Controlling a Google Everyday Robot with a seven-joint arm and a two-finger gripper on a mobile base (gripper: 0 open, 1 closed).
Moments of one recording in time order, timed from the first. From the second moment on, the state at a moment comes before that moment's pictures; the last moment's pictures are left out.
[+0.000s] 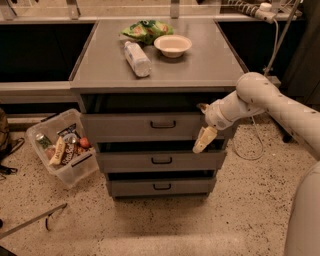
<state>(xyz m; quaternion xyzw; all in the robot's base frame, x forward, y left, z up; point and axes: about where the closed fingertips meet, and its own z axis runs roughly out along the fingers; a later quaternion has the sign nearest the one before) 0.682 -0.149 0.660 -0.62 0.71 0.15 0.29</state>
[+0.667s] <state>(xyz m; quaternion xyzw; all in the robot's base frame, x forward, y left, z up) 0.671 -0.145 0.655 -0.63 0.72 0.15 0.24</state>
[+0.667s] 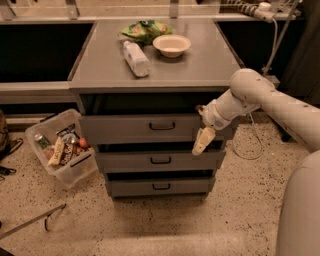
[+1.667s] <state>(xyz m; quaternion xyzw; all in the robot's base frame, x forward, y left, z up) 0.663 -0.140 0.659 -0.63 0.73 0.16 0.23</state>
